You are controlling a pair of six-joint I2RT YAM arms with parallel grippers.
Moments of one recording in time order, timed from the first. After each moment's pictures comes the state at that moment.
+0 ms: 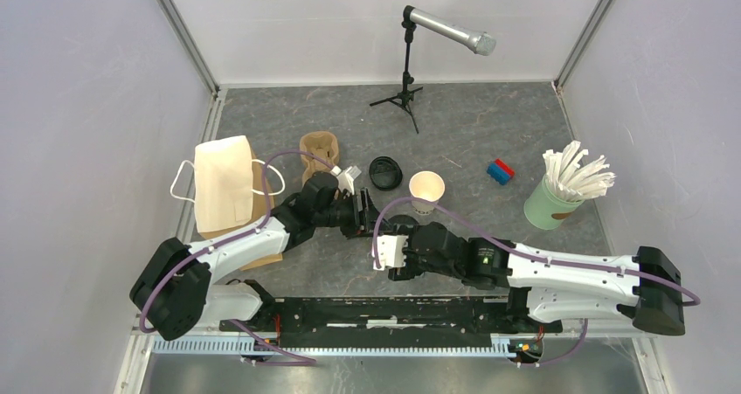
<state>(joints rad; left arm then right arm) -0.70 1.25 0.59 0.06 0.50 -0.91 1.28 1.05 0.68 -0.29 0.20 -0.45</state>
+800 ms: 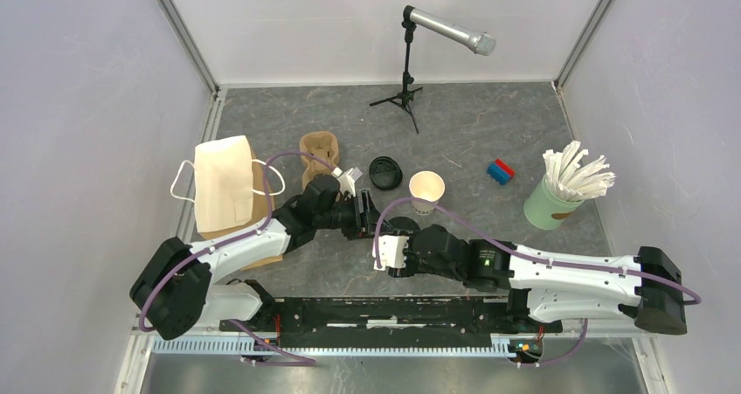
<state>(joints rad) -0.72 1.25 0.58 0.09 0.47 -0.92 1.30 1.04 0.67 -0.28 0.21 -0.41</state>
